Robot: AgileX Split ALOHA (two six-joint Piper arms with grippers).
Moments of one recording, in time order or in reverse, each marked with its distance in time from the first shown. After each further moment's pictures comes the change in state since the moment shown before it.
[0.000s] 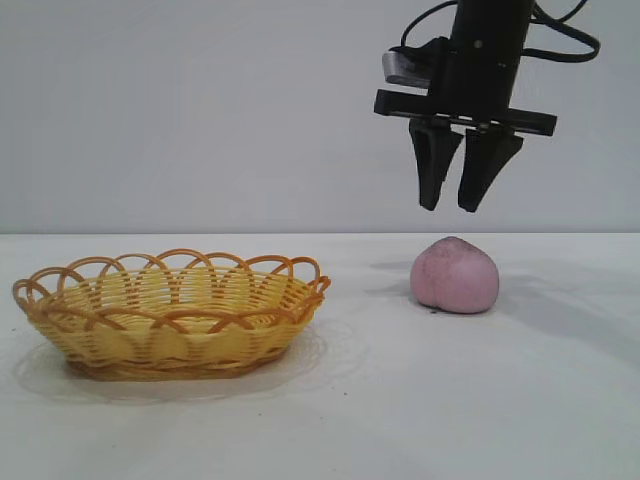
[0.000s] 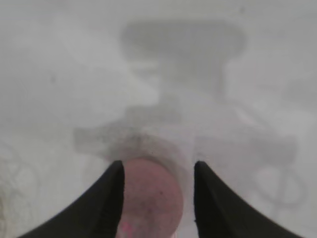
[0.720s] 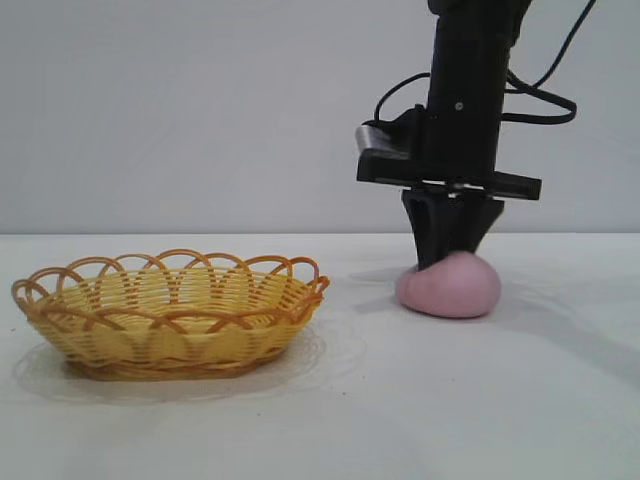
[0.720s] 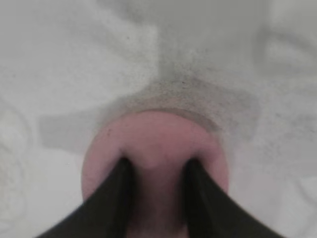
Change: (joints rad) left arm 0.000 -0.127 0.000 -0.026 0.002 0.052; right arm 0.137 -0.104 0.004 -0.031 -0.046 -0.062
